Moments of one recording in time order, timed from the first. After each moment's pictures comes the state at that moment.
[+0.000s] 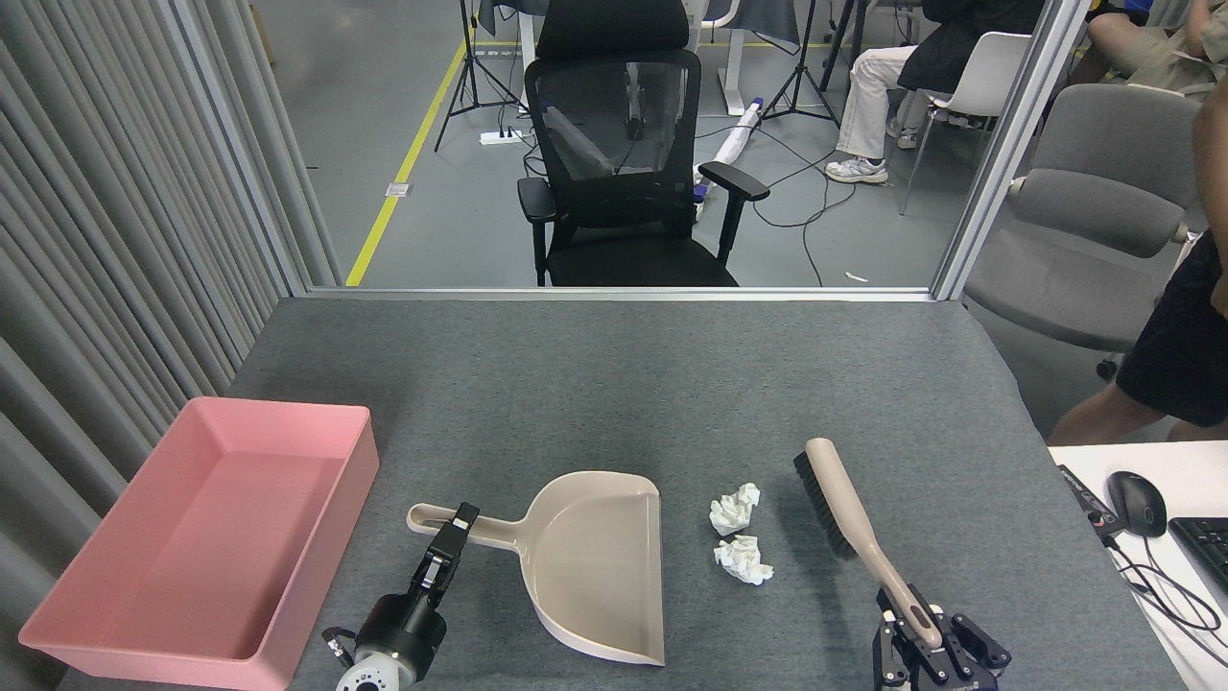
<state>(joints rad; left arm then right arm) -0.23 -0.12 0.20 -0.99 -0.47 -0.45 -0.29 0.11 -0.14 -0.11 -1.35 1.38 -0.34 -0.13</state>
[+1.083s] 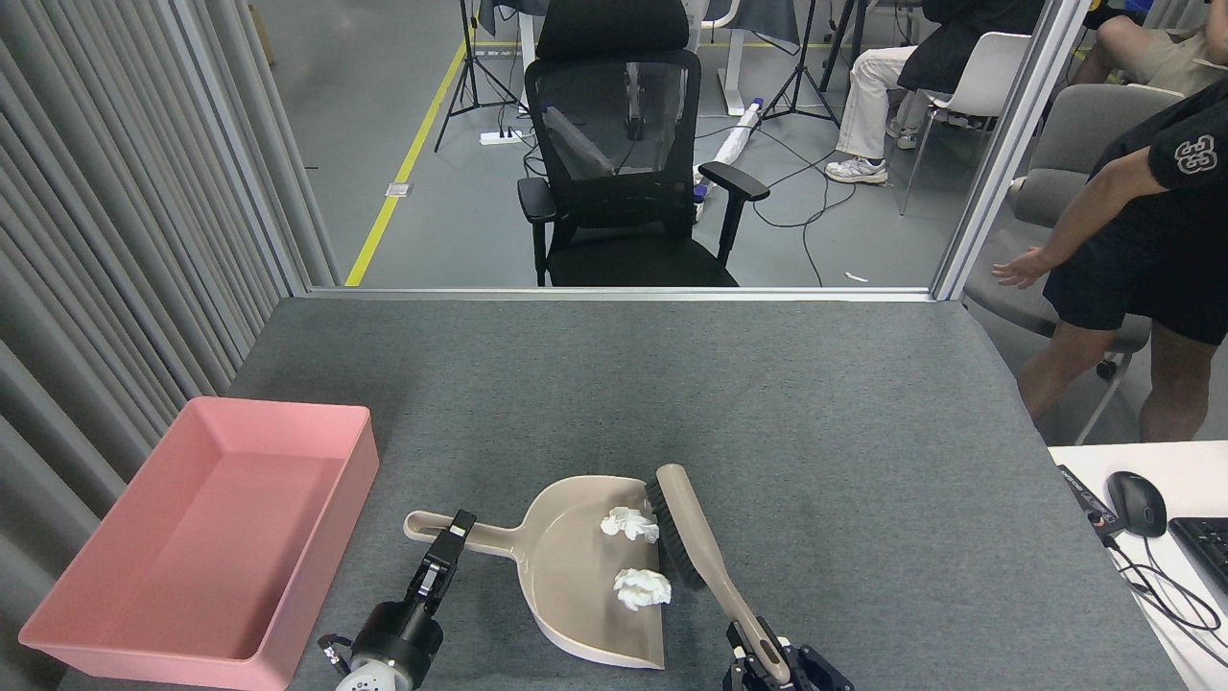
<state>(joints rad) -0.21 -0.12 0.20 -1.00 -0.47 -0.45 -0.29 0.17 0.09 0.07 -1.40 1.43 -0.33 -0.17</state>
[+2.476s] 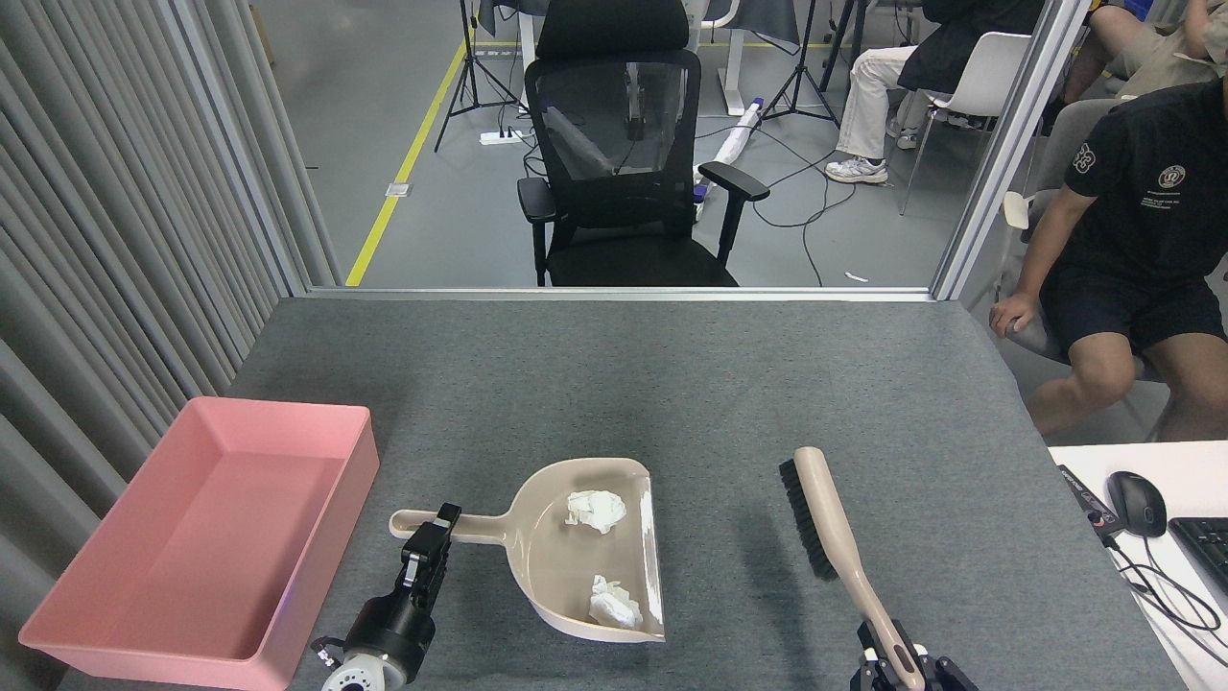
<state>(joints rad) -0.21 -0.12 0.21 -1.04 -0.31 -0.36 -0.32 0.26 0.02 -0.18 -1.53 1.43 -0.37 -0.20</state>
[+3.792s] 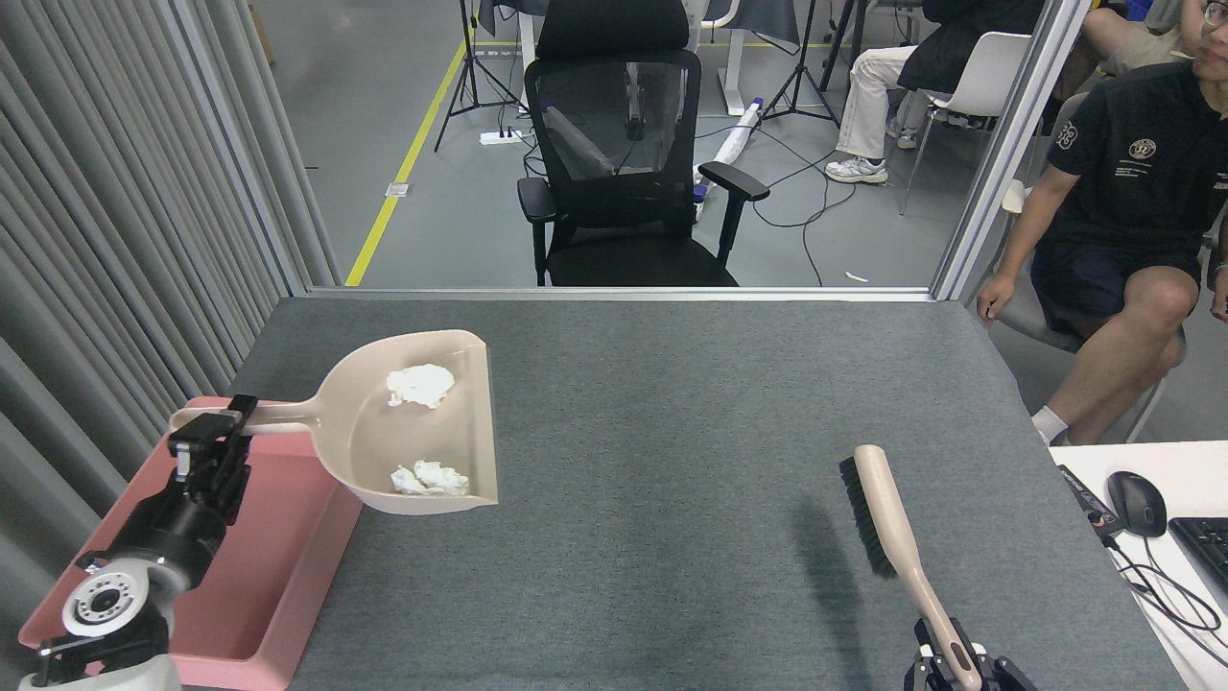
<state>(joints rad) -0.25 0.19 0.34 -1.39 0.00 0.06 -0.43 0.26 -0.02 -0.25 -1.52 1.44 -0.35 -0.19</state>
